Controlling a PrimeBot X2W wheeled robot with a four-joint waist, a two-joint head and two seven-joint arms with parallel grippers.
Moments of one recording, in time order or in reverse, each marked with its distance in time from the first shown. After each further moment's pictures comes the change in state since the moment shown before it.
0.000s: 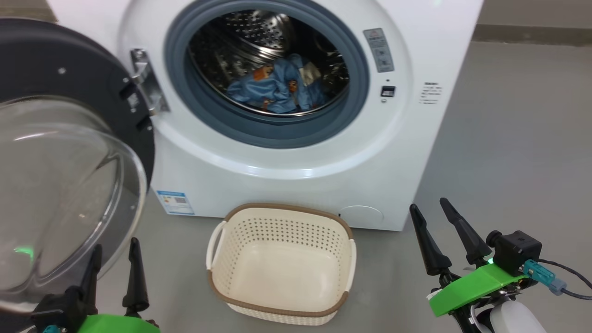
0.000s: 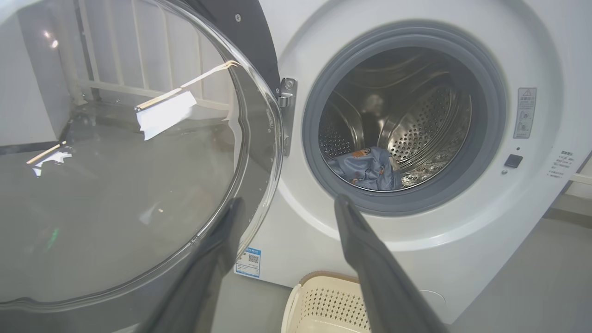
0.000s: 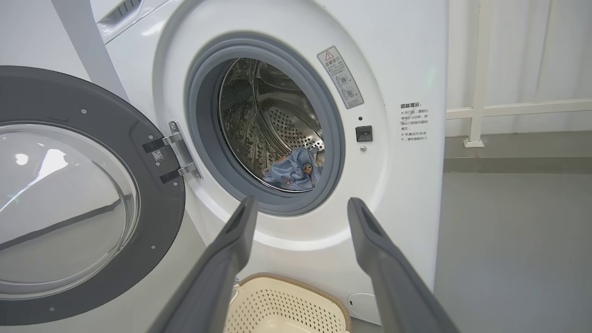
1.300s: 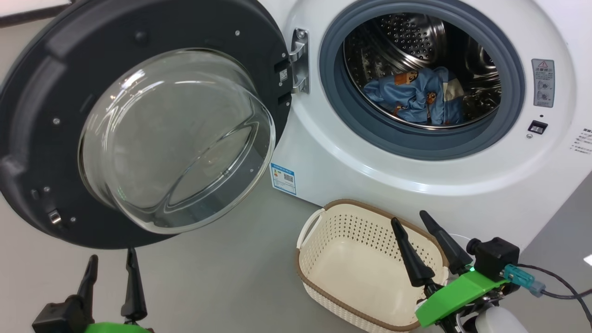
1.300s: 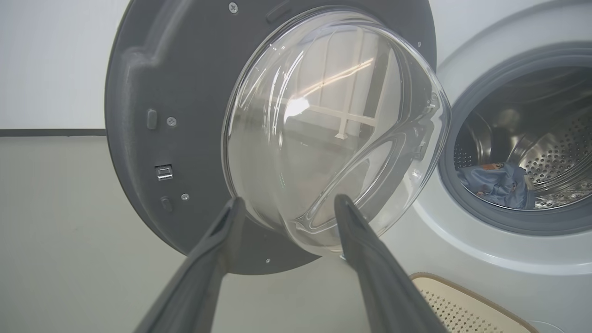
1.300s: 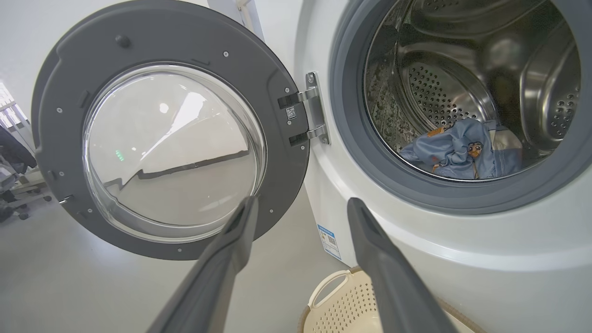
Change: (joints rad) left arm 0.027 -0.001 0.005 -0.003 0.033 0.043 0.000; right arm 0.002 -0.006 0.081 0.043 0.044 0.000 0.000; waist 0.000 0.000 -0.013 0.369
